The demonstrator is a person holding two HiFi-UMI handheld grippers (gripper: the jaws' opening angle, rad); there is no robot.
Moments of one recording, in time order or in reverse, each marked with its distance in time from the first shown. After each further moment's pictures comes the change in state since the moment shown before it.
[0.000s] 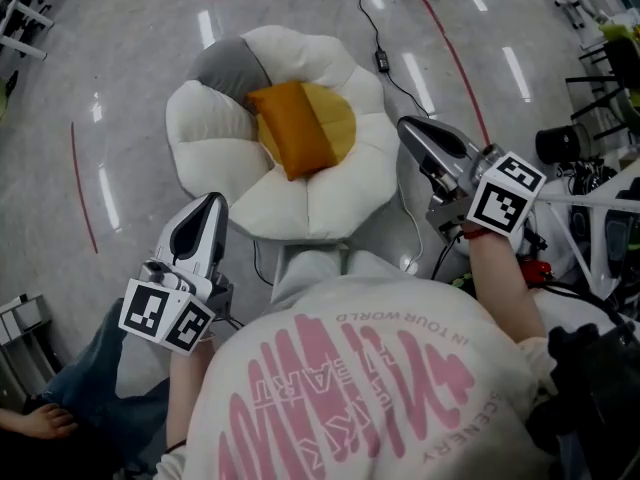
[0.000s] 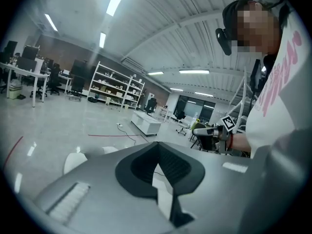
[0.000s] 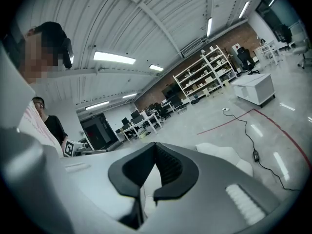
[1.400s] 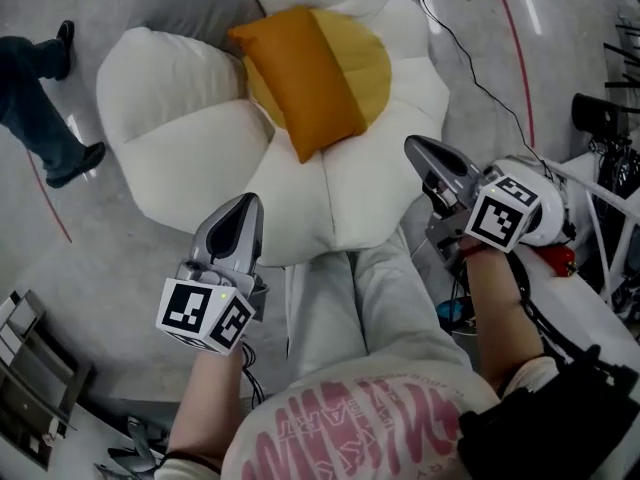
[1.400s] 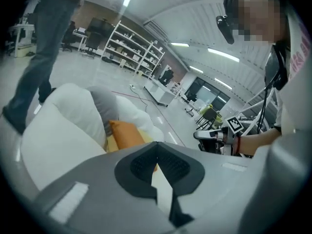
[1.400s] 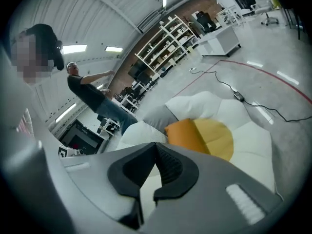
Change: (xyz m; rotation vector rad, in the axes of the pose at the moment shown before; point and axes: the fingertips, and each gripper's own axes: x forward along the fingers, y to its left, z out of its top) left arm 0.144 0.152 -0.247 -0.268 0.322 0.038; right arm 0.136 -0.187 -0.244 0.382 0.229 -0.219
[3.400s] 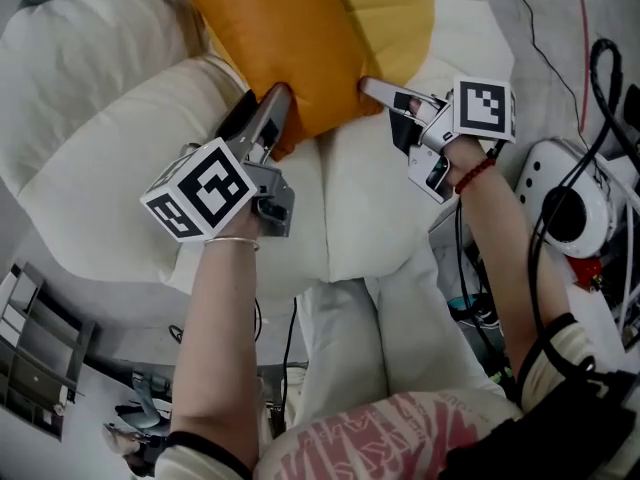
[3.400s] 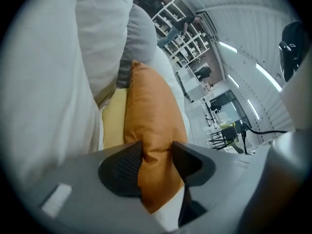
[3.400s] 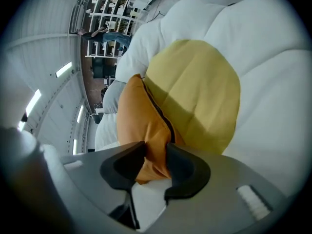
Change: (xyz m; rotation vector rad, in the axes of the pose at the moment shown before) left arm 0.236 0.110 -0.138 -0.503 0.142 0.093; right arm 0.171 -0.186 -0.128 0.581 0.332 0.124
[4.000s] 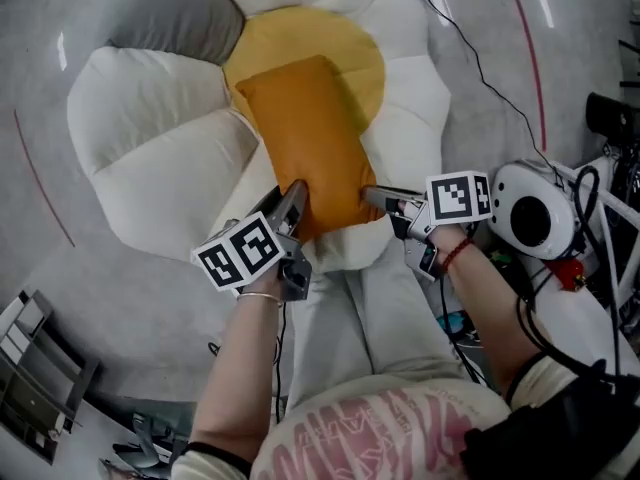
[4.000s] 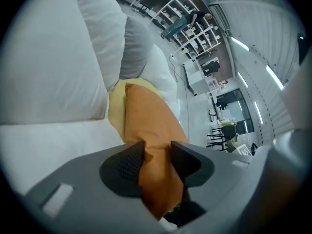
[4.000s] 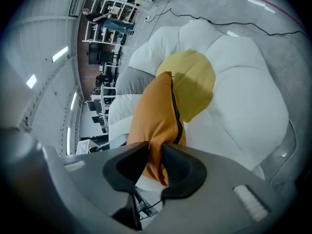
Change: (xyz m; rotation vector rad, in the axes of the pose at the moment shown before) left arm -0.090 -0.072 -0.049 -0.093 0.125 0.065; right arm -0.099 0.082 -0.097 -0.010 0.103 -0.129
